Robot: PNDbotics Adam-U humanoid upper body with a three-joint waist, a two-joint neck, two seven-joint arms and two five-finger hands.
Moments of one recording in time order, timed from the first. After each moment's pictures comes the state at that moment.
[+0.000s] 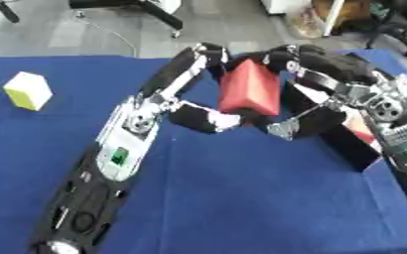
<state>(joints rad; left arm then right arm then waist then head) -0.69 0.02 -0.31 -1.47 -0.52 -0.28 -0.30 -0.56 -0.44 0.30 -1.85 0.51 -0.15 0.42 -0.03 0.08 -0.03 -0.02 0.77</state>
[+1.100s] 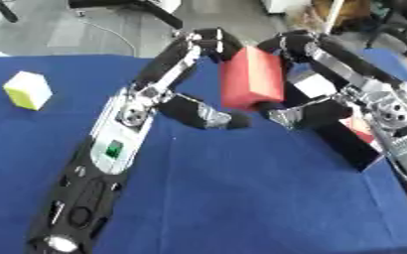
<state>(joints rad) -0.69 0.03 -0.27 -1.47 -0.56 -0.35 -0.29 -0.52 -0.45 0.29 -1.92 0.29 0.02 0.24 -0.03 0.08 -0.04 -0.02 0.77</state>
